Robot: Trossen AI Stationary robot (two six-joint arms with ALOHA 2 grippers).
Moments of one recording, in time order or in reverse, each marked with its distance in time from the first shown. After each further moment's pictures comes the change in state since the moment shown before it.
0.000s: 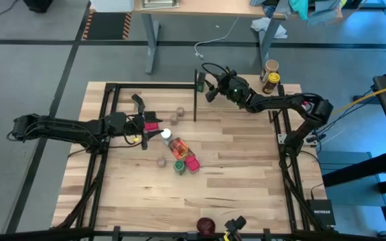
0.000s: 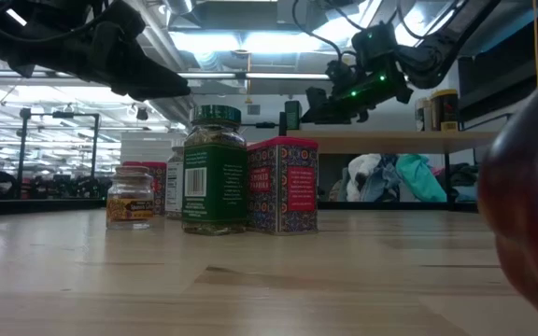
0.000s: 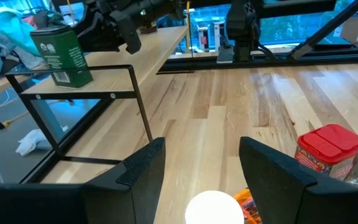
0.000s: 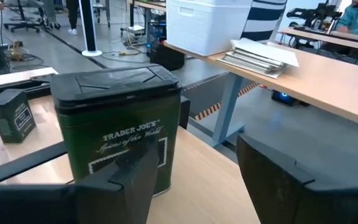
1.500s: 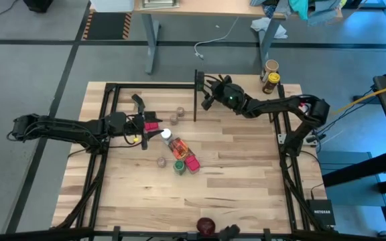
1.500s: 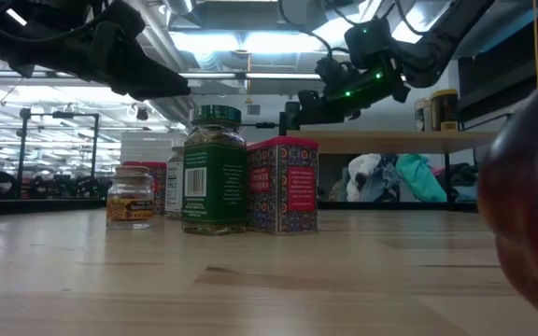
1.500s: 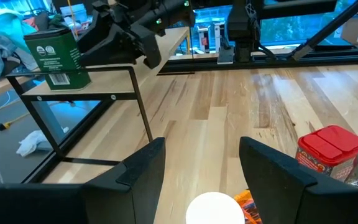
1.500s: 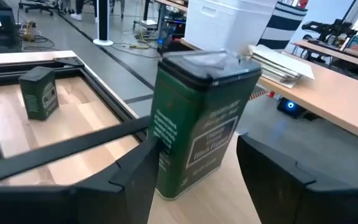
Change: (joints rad) left arm 0.000 0.000 0.000 0.002 0.000 0.001; right arm 0.096 0.027 0.000 -0.001 0.053 -0.087
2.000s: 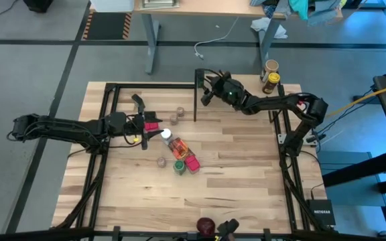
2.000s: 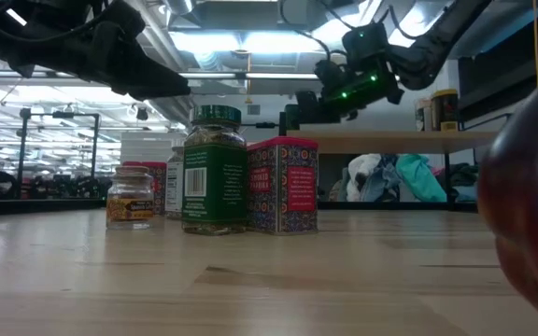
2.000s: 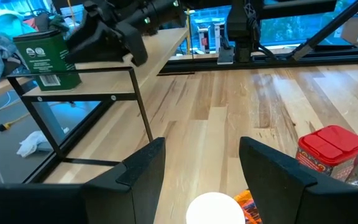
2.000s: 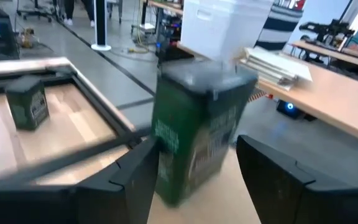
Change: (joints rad) left arm 0.000 0.000 0.000 0.001 0.000 0.004; right arm -0.043 0.024 0.053 0.000 -0.034 0.007
